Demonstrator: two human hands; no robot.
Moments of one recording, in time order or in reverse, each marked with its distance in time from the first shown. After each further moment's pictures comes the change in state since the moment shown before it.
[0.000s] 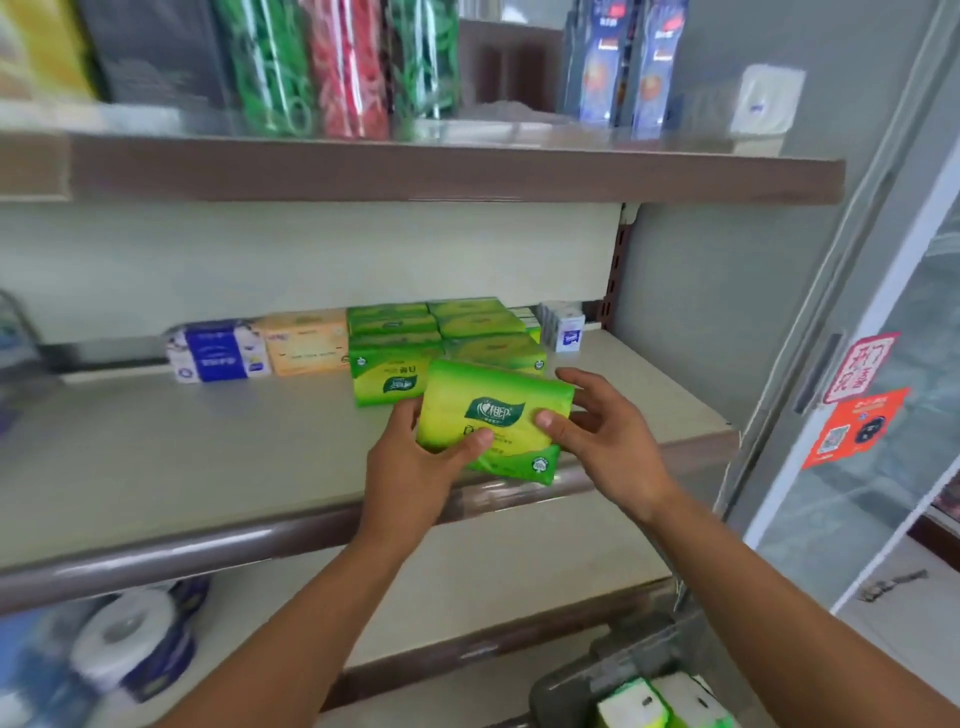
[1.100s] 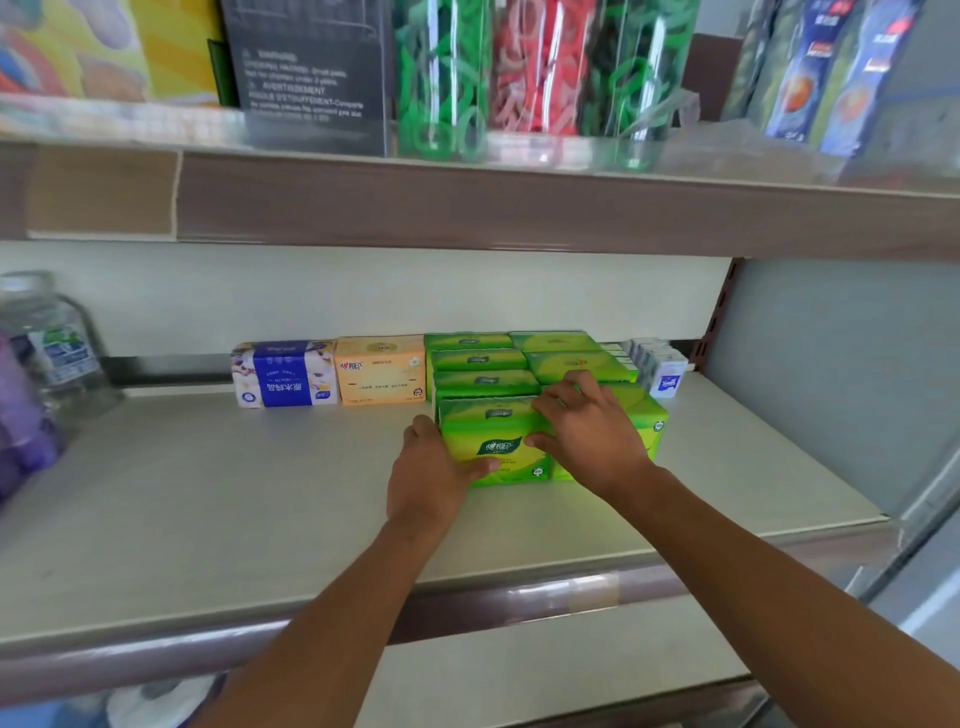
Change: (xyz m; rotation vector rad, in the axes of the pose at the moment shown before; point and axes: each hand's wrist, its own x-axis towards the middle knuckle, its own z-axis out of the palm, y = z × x) left_hand 0.131 -0.080 -0.042 0.550 -0.001 -0.150; right_hand 0.154 0.044 0.097 -1.470 -0.101 -0.598
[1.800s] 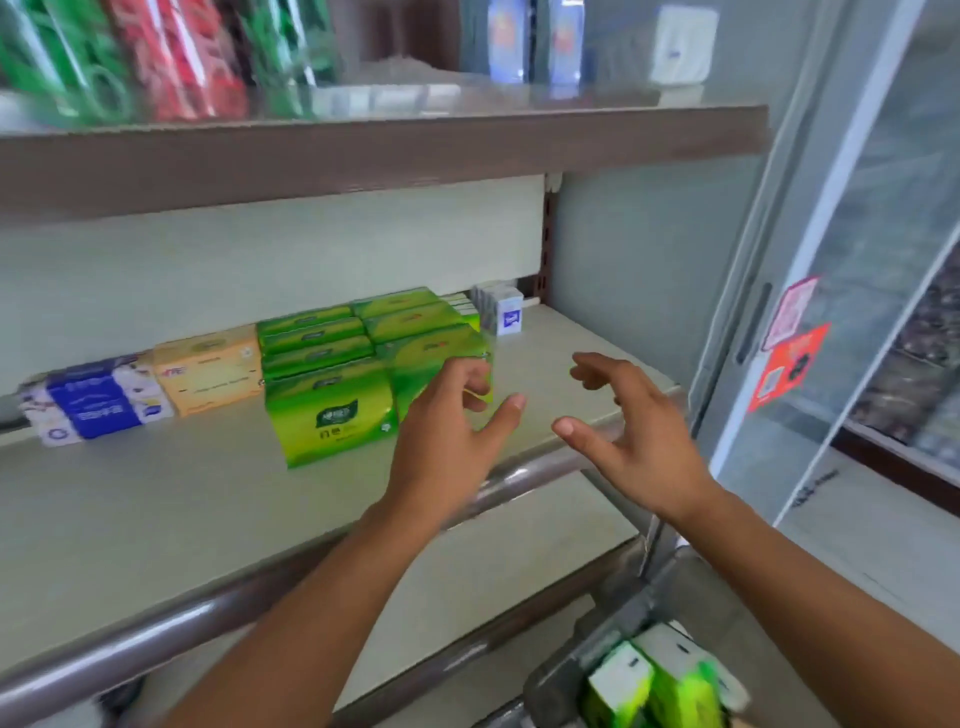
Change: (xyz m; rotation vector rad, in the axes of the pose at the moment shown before) left_hand -0.115 0.128 0.055 -0.351 -0.133 0.571; right_hand -0.202 0.068 -0.099 0.608 0.279 0.461
